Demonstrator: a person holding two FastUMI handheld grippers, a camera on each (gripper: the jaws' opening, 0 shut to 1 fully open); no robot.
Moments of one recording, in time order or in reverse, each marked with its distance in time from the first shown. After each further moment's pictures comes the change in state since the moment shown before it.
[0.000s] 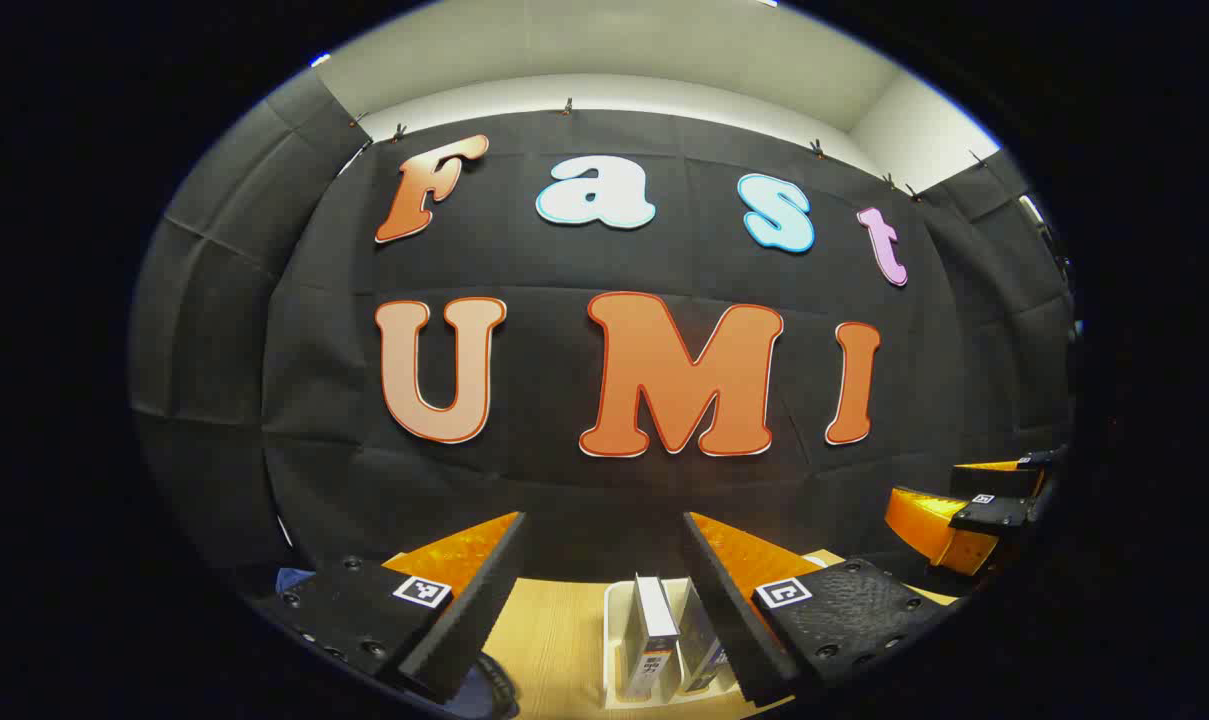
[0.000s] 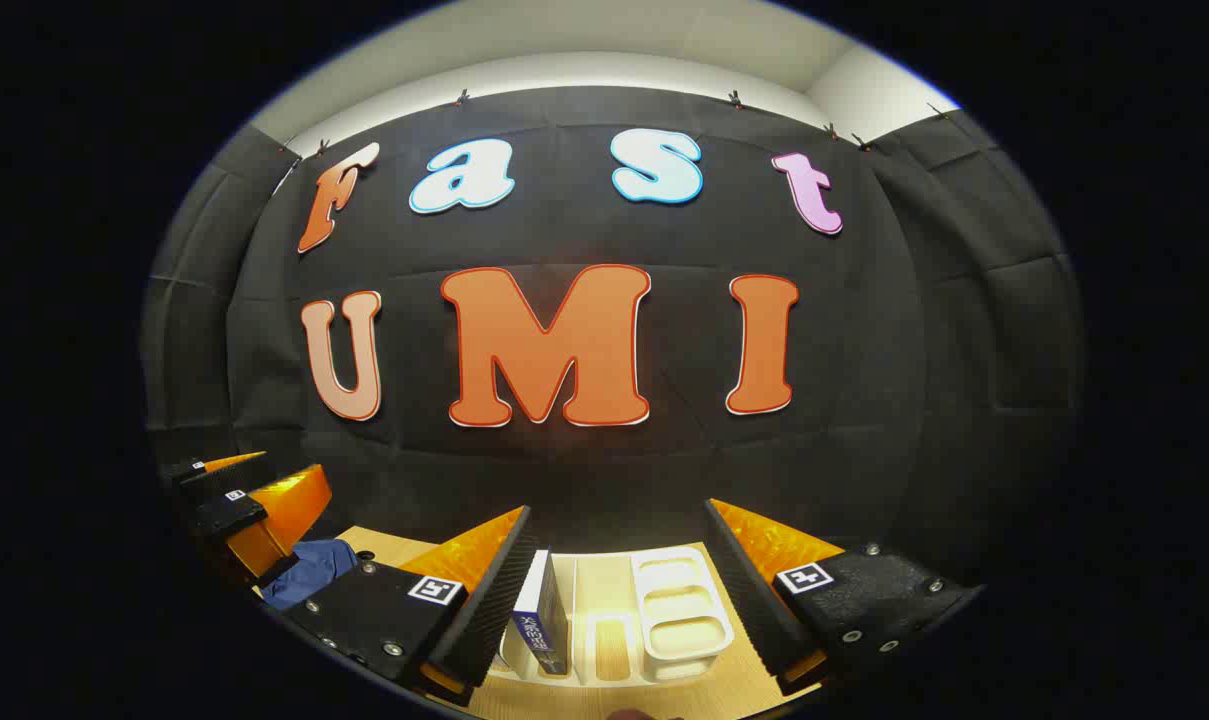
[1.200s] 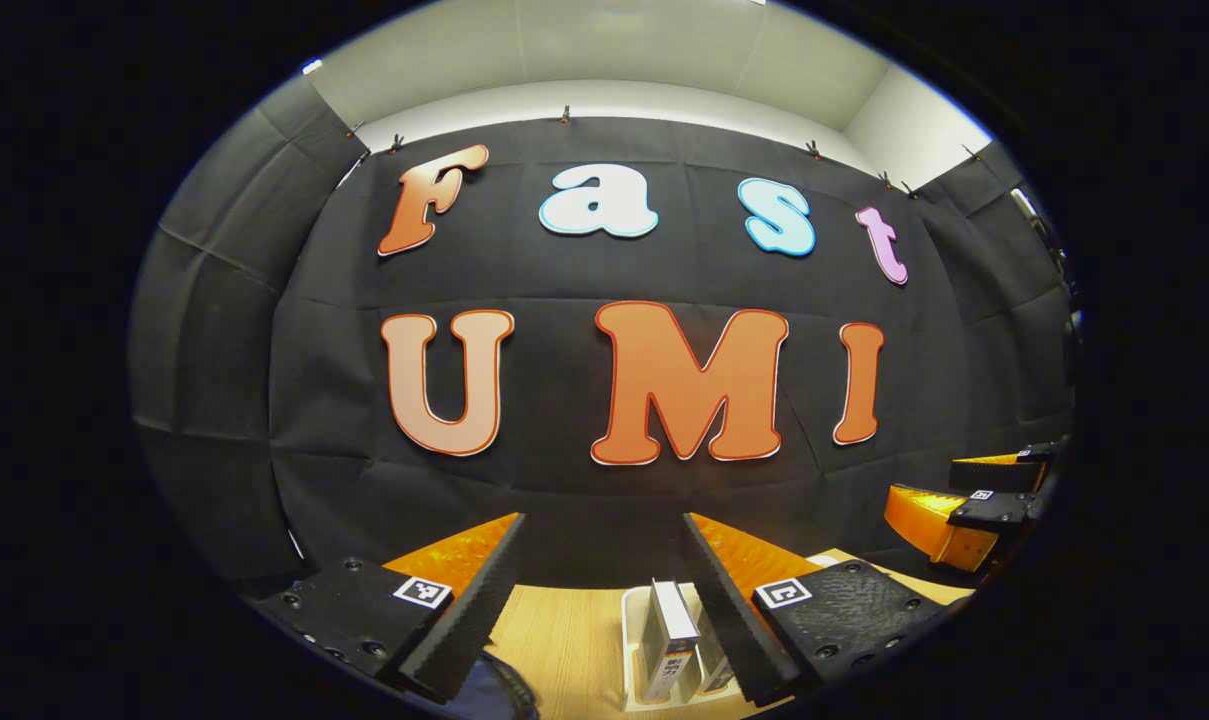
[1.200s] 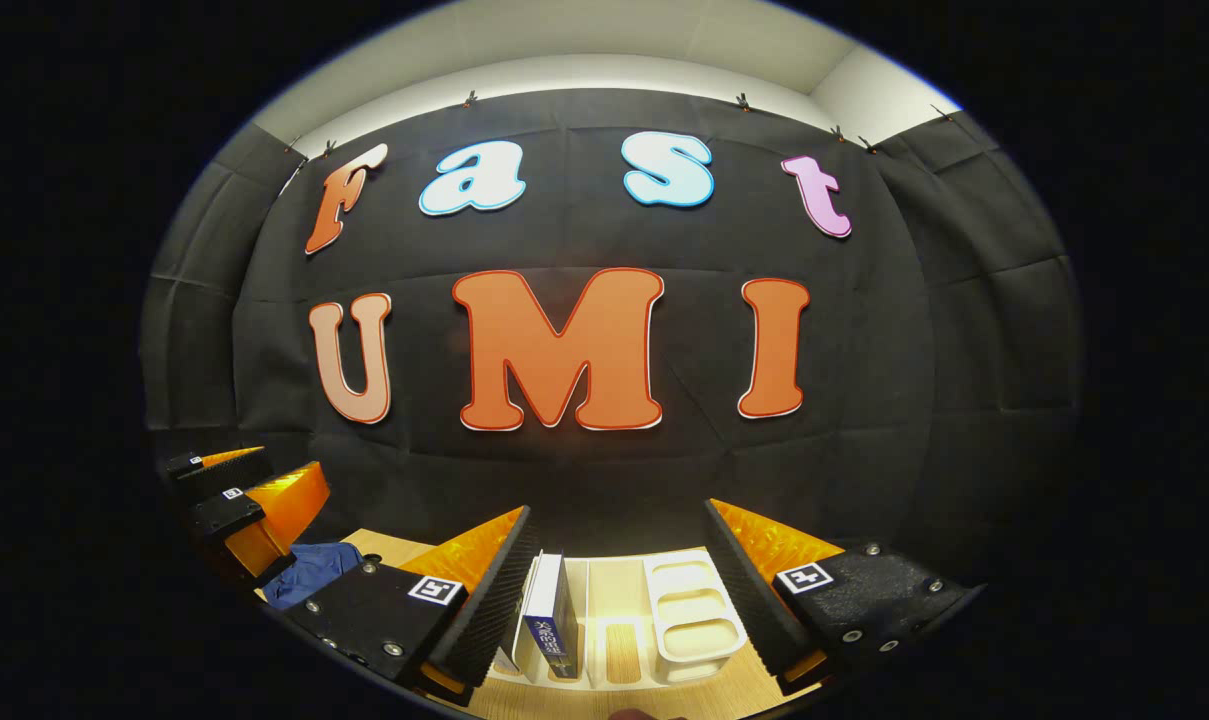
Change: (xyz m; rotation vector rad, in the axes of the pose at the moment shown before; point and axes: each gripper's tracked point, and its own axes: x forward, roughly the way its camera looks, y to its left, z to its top) left arm 0.002 0.017 0.008 0.028 -0.020 0.008; right arm 0.004 0.017 0.004 -0.011 -0.020 0.019
